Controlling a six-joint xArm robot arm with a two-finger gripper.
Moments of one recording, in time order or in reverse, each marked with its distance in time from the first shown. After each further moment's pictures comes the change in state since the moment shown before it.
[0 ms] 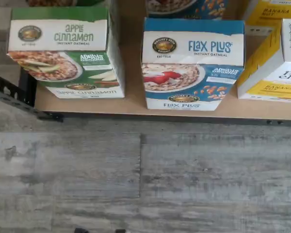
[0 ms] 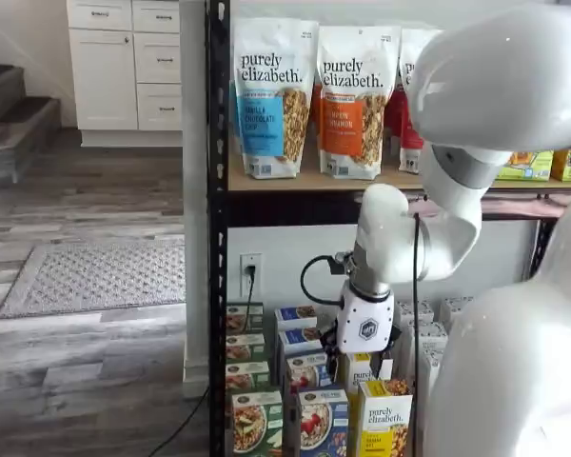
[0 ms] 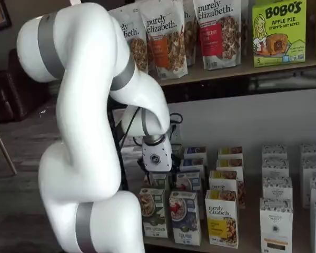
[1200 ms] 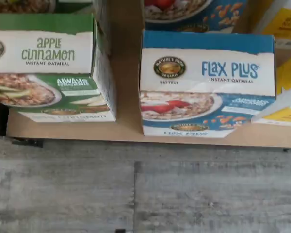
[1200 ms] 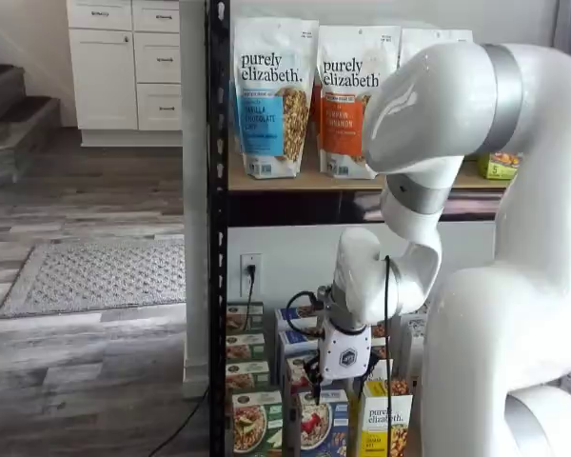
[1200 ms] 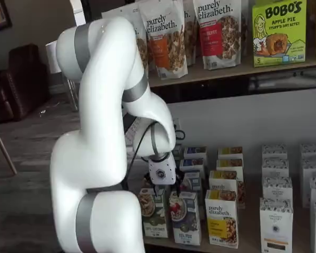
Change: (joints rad) arm 0.015 0.392 -0.184 -0.119 -0.216 0.123
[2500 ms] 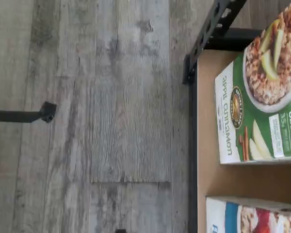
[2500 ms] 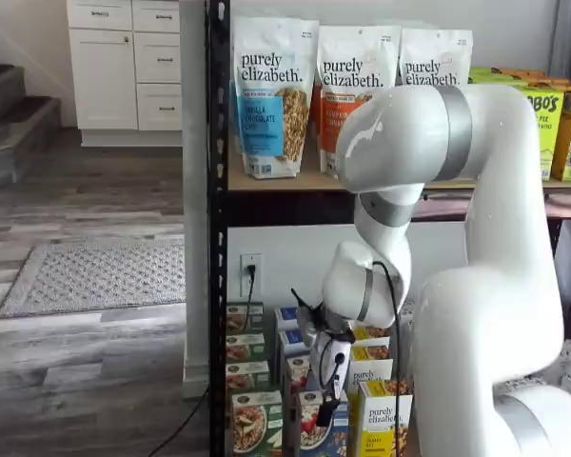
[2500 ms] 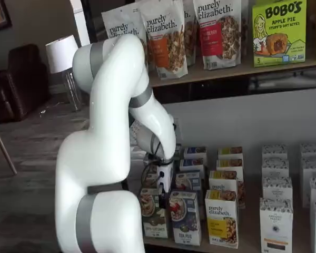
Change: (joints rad) arm 0.028 0.242 -0.274 0.532 0.169 -2.028
